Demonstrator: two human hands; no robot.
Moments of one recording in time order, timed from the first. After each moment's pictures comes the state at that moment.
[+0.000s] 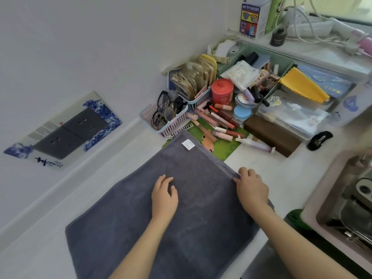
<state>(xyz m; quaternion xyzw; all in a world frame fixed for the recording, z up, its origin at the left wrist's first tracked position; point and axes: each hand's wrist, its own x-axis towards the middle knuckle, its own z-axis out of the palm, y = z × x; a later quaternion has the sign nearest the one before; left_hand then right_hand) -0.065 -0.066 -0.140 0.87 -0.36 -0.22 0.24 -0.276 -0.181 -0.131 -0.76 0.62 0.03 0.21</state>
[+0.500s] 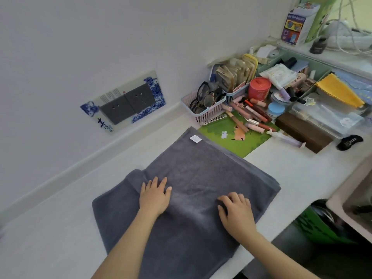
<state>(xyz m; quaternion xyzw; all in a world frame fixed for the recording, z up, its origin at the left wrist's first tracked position) 0.012 0.062 -0.124 0.88 -0.41 -0.20 -0.13 -0.231 -0.020 -0.144 -0.88 0.44 -0.06 0.19</state>
